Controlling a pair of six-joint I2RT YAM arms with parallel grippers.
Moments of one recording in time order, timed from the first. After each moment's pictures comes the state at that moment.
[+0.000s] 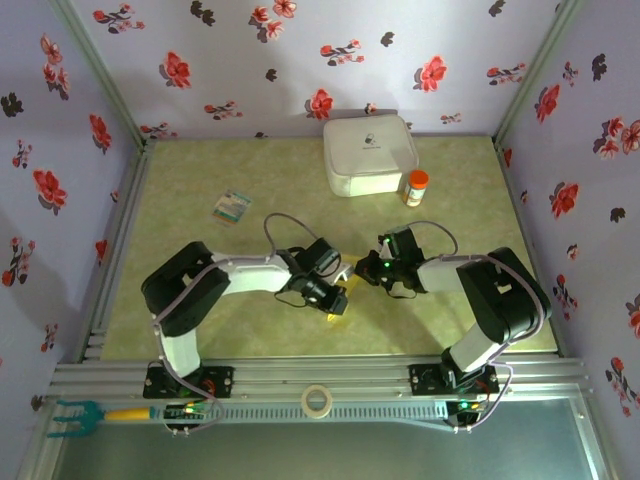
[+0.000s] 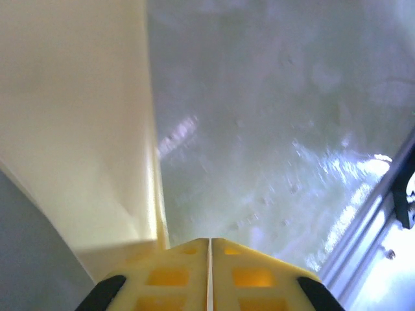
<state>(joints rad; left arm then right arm) -0.98 1.80 0.98 -0.29 0.49 -0.49 0.45 1.61 0.53 0.18 -0.49 0.92</state>
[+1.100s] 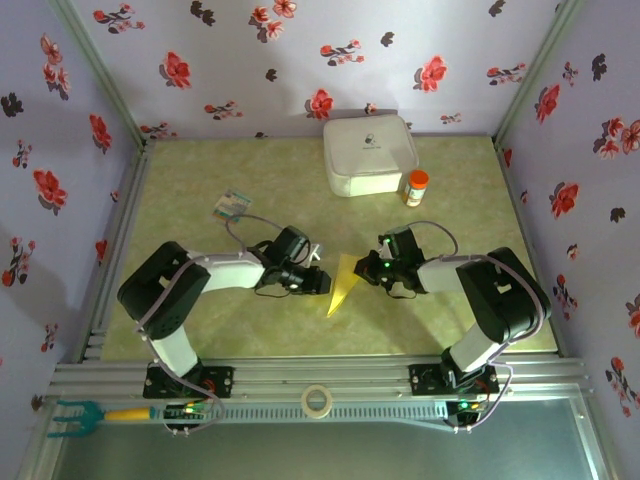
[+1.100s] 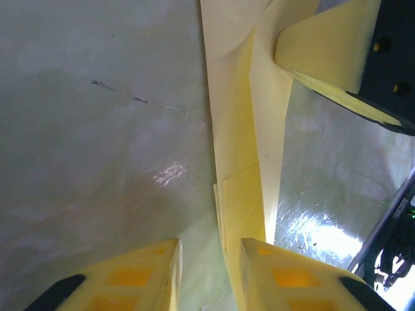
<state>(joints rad) -0.79 1.74 0.82 -0.07 0.50 -0.67 0.45 1.61 0.53 0.20 -0.49 0.92</state>
